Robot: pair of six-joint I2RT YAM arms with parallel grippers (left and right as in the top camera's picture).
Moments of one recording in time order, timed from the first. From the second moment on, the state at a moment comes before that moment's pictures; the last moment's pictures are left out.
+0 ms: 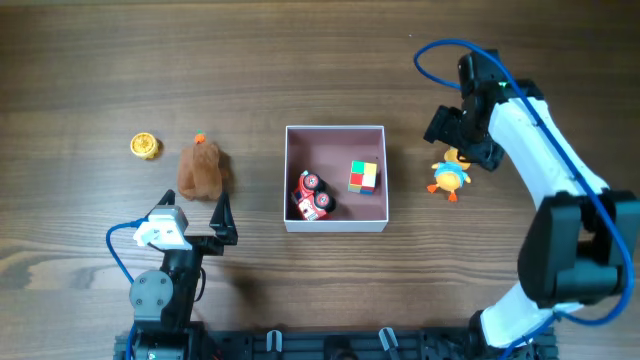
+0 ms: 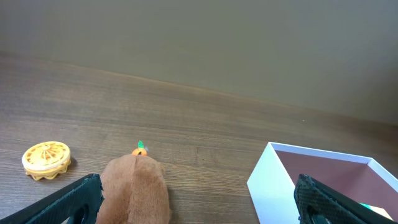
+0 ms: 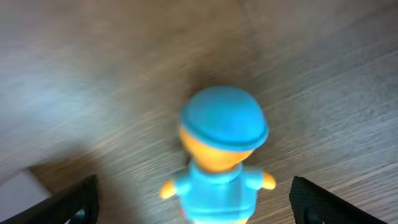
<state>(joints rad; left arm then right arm) -0.04 0.02 0.01 -0.07 0.06 -0.24 0.06 1.83 1.33 -0.94 0.08 0.56</state>
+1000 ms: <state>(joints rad) -0.04 0.02 0.01 -0.07 0.06 -0.24 0.04 1.93 1.23 -0.86 0.03 0.58</state>
